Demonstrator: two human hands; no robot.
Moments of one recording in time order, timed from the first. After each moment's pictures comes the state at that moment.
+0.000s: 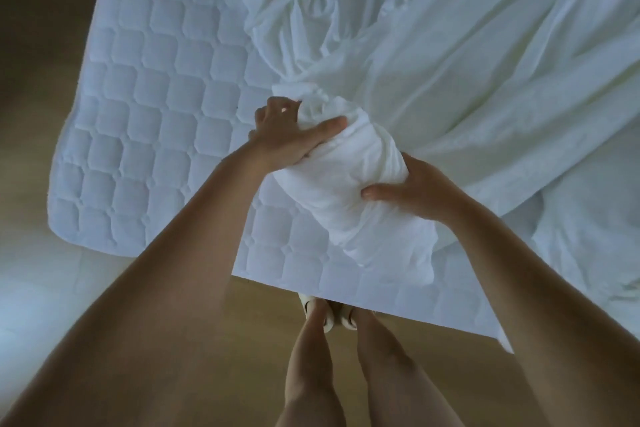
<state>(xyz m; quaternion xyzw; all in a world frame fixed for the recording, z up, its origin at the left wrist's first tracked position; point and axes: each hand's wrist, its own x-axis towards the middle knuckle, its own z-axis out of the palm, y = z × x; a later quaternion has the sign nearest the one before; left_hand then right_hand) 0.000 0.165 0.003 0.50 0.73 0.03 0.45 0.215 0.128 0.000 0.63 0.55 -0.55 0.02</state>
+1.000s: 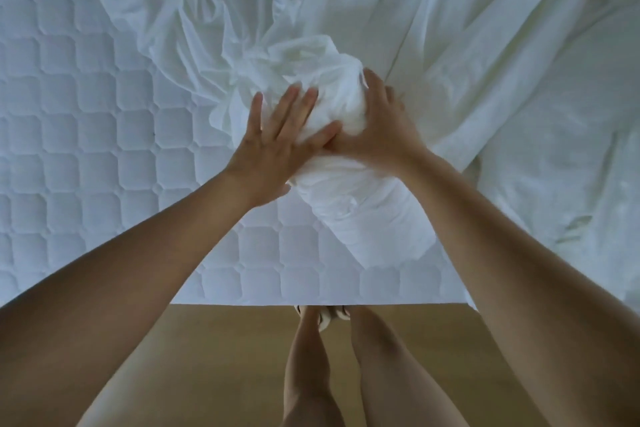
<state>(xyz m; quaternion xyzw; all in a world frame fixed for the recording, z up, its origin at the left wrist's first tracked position) 0.069 0.160 -0.042 0.93 0.35 -0.07 -0.12 0.265 0.161 -0.011 0.71 0.56 -0.41 -0.10</state>
